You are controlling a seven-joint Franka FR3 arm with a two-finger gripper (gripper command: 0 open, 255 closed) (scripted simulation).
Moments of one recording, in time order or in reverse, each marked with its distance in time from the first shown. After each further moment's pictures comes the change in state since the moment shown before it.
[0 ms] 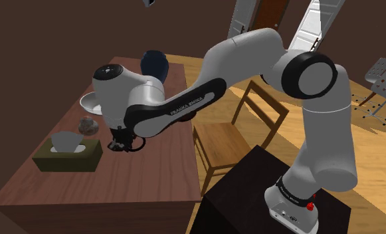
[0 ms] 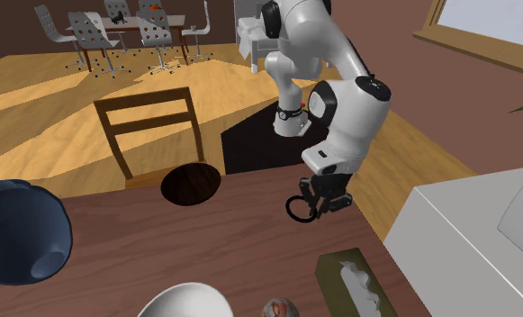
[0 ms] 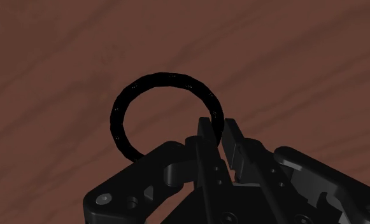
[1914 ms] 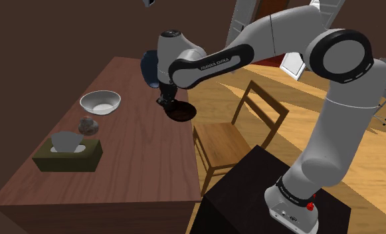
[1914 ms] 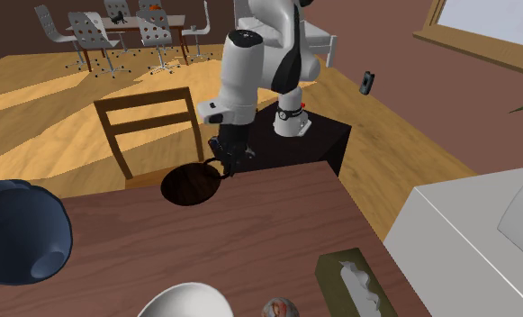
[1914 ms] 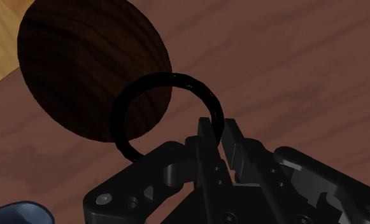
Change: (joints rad) arm -0.366 -0.294 -0.062 -0.267 0.157 0.088 -0.449
